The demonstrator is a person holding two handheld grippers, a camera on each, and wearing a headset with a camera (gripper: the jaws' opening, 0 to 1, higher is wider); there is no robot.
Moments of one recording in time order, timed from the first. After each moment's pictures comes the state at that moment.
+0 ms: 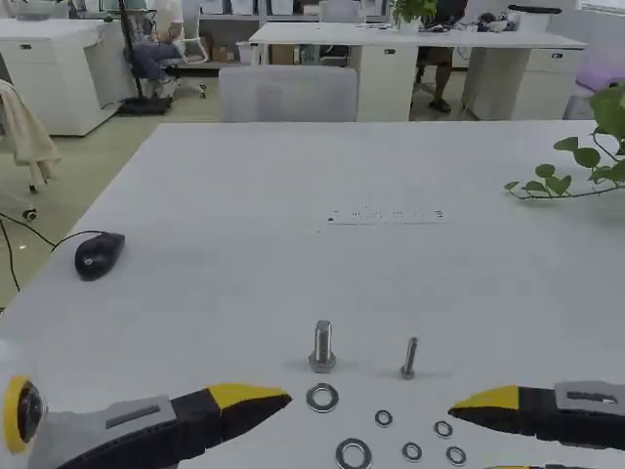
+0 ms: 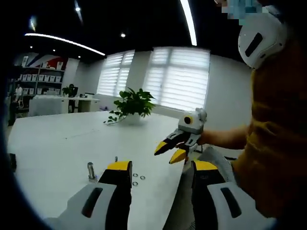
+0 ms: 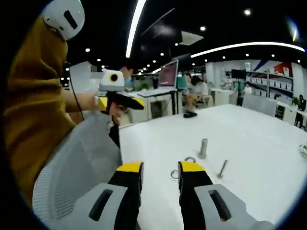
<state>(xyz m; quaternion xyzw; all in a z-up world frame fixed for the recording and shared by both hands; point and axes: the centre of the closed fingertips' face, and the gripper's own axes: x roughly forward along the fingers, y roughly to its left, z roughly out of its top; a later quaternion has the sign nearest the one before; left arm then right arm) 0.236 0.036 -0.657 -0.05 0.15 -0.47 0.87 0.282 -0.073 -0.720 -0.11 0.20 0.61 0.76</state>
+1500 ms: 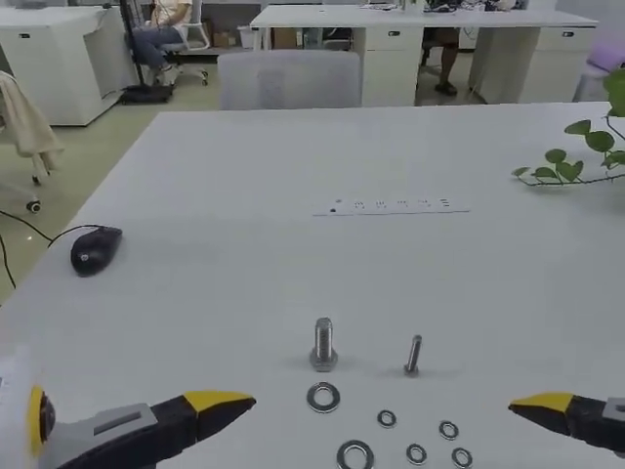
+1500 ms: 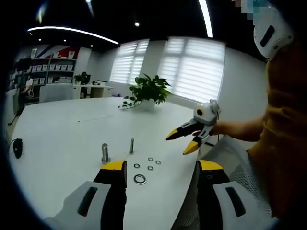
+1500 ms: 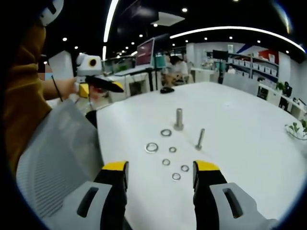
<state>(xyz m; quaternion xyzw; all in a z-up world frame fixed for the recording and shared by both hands) 0.254 0.049 -0.668 -0.05 0.17 -0.44 0.88 0.306 -0.100 -0.734 -0.12 0.22 0.56 0.79</state>
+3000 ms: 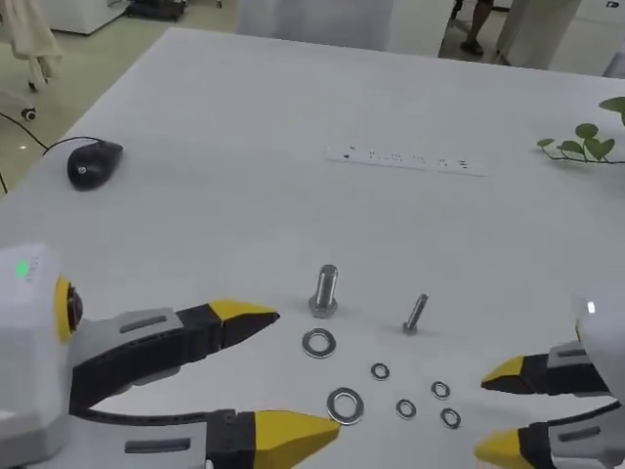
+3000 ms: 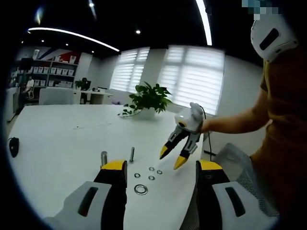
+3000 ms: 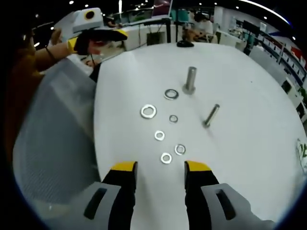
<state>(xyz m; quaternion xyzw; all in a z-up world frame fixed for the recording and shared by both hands) 0.267 0.041 -0.668 -0.08 0.13 -0.44 0.88 0.330 -0.102 -0.790 -0.30 0.37 0.58 0.66</state>
